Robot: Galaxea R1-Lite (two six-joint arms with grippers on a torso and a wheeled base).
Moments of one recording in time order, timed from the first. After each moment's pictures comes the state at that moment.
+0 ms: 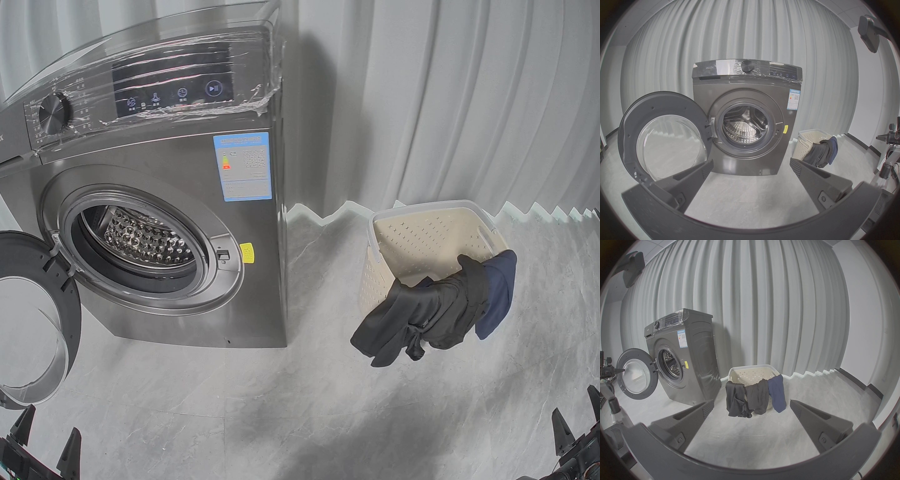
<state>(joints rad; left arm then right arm) -0.01 0.02 -0.02 0.00 -0.01 -0.05 0.01 0.01 -0.02 0.03 0.00 0.00</state>
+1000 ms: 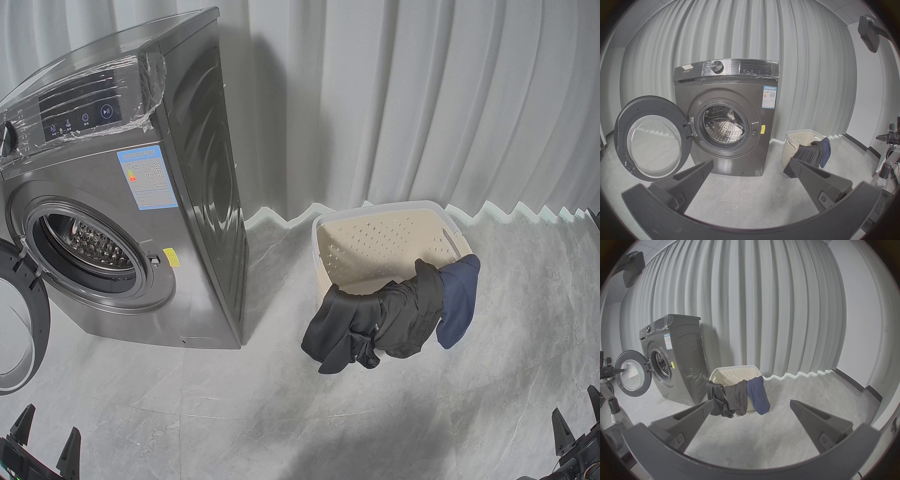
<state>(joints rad) -0.01 0.02 -0.02 0.00 0.00 -0.05 0.01 0.02 -0.02 0.03 0.00 0.00</state>
